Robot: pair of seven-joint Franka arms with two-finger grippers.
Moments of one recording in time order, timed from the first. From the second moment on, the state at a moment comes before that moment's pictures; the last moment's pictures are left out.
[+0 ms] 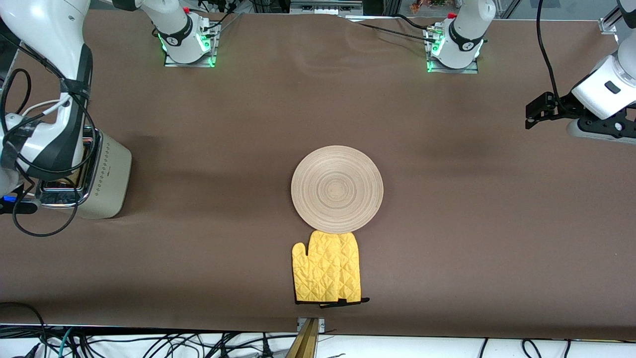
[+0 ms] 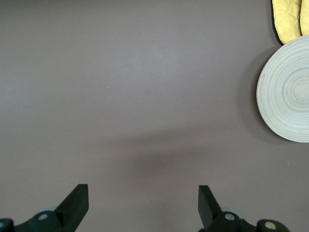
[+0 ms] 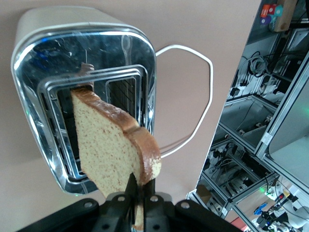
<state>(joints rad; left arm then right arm) 0.02 0.00 -0.08 -1.64 0.03 1.60 0.08 0.44 0.69 -0.76 -1.25 -0.17 1.44 -0.20</state>
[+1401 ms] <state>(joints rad) 0.02 0.00 -0.08 -1.64 0.03 1.60 0.08 0.45 0.60 -0.75 -1.23 0.08 1.51 -0.22</state>
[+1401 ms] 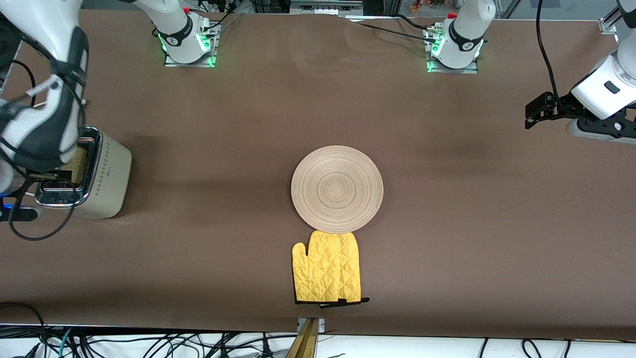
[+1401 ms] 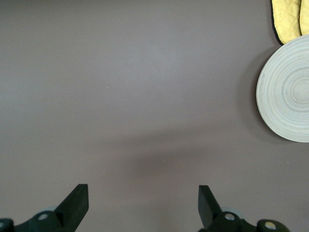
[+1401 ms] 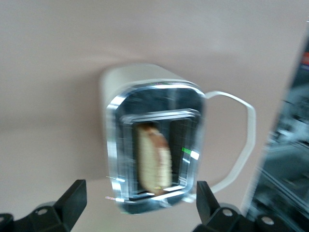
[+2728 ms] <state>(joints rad) 0.02 0.00 -0.08 -1.64 0.03 1.60 0.08 0.22 0.27 -0.25 -1.35 0.13 1.65 -0.19</state>
